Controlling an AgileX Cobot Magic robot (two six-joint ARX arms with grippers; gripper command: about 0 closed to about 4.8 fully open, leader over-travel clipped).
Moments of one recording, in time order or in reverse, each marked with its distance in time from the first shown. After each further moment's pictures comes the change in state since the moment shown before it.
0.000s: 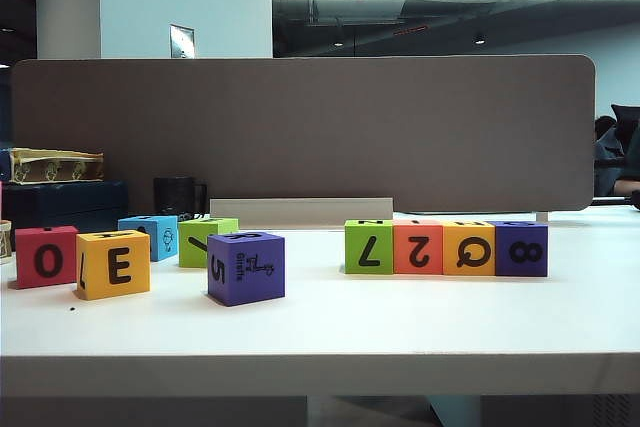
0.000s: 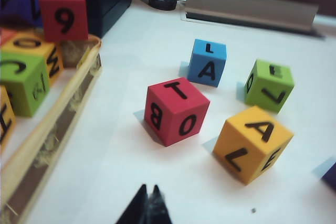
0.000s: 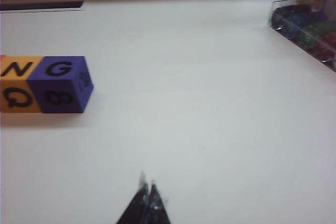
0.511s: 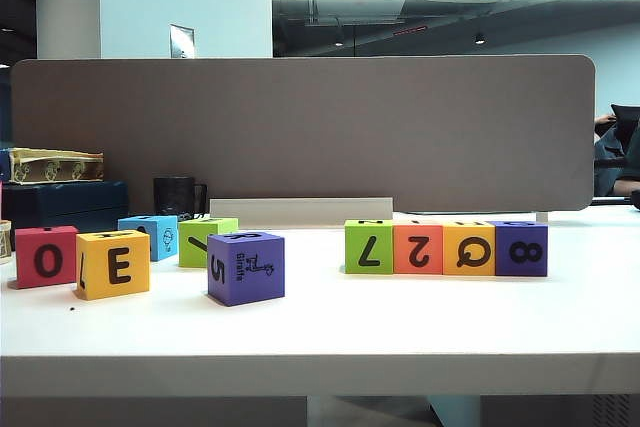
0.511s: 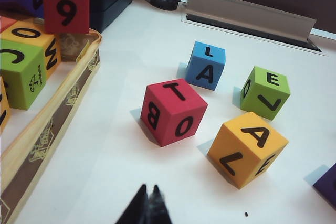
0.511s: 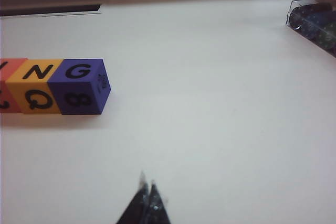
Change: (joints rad) left arm 0.000 0.000 0.000 0.000 0.000 -0.053; right arm 0.000 0.000 0.000 0.005 -0.045 0.034
